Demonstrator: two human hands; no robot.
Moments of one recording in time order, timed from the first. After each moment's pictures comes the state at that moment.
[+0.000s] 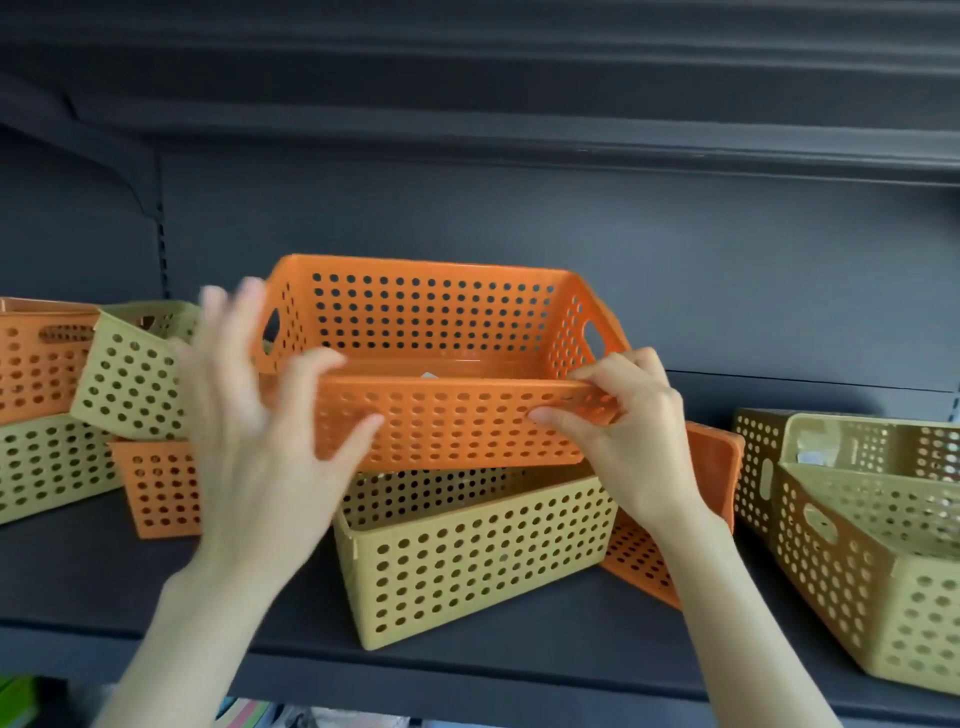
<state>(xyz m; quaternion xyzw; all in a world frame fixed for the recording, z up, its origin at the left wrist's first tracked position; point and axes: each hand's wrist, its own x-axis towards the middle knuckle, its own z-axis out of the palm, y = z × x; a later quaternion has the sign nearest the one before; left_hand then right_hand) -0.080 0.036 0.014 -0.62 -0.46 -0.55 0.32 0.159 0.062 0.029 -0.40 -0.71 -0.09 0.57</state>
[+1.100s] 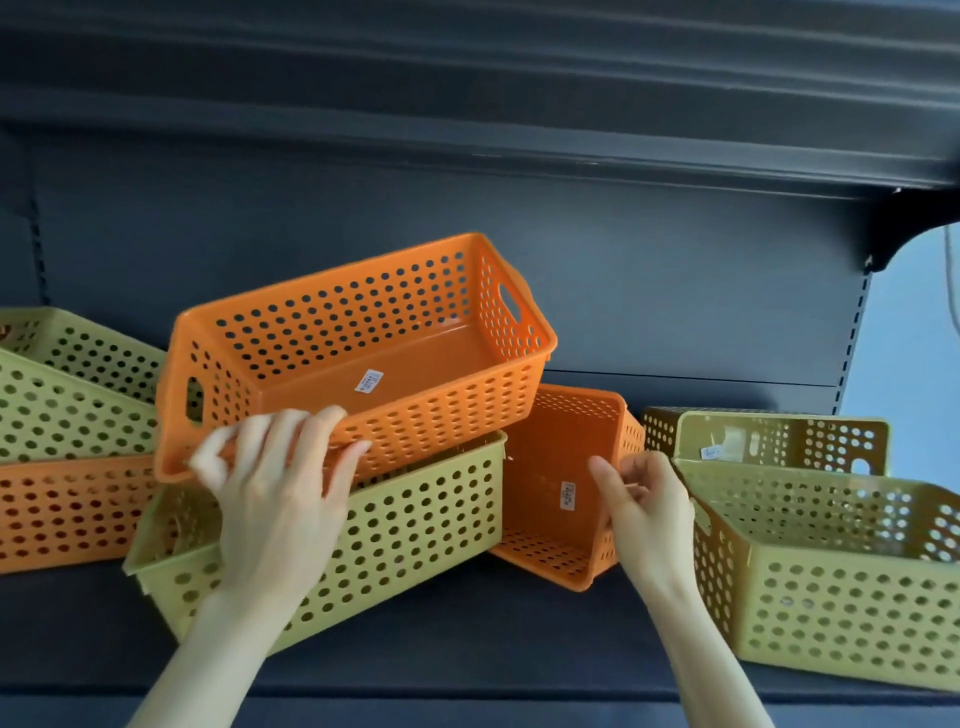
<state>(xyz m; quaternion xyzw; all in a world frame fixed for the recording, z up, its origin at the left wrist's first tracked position) 0.000 0.080 -0.025 -0.59 -0.44 -0.54 0.40 0.266 0.061 -0.036 -0.55 -0.50 0.09 0.66</state>
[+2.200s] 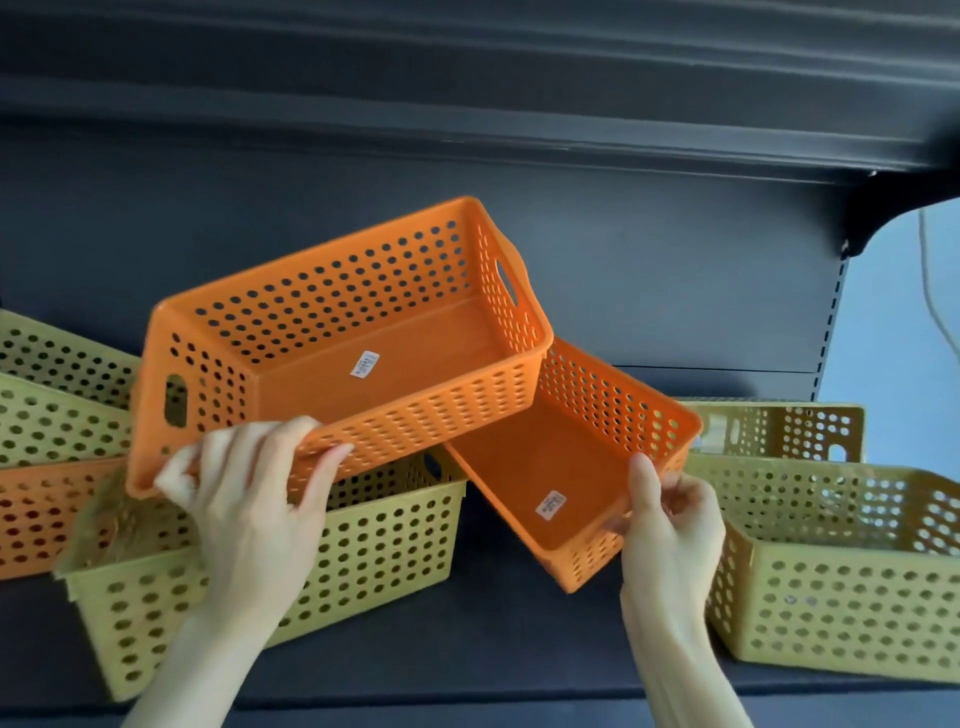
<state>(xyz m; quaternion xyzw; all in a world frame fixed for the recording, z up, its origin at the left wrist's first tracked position) 0.016 0.090 -0.032 -0.59 -0.39 -0.60 0.38 0.262 0.031 -0.030 -0.49 -0.32 0.14 0.80</state>
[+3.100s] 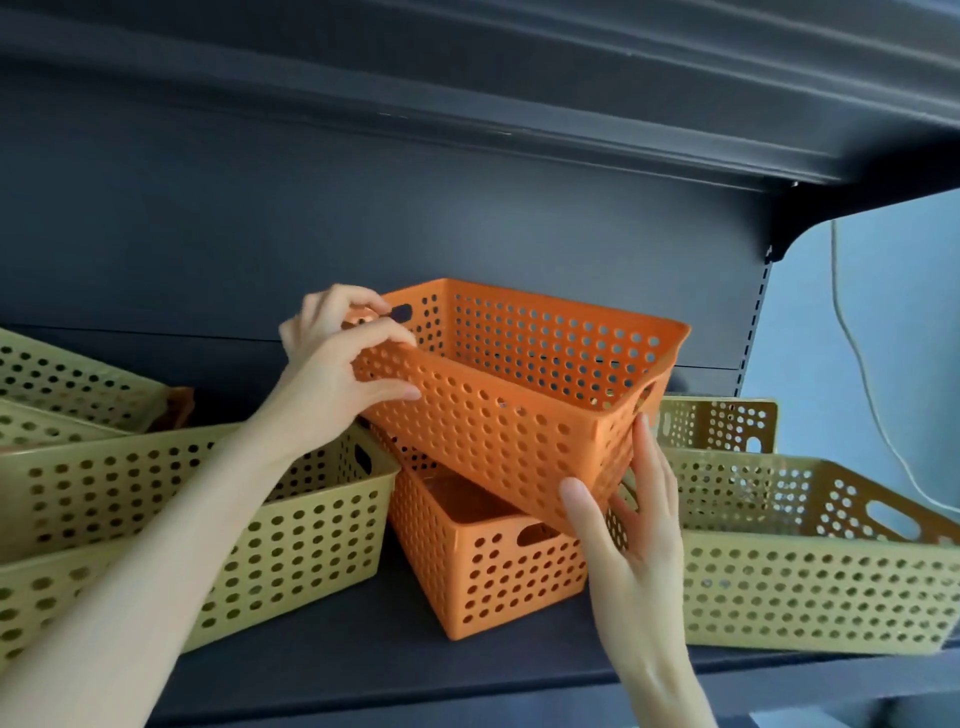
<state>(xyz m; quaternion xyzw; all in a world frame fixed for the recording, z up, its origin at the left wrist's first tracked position) 0.089 0.138 0.042 -0.80 -0.29 -0.52 0.07 0.300 0.004 -0.049 -0.48 -0.55 0.05 0.68</state>
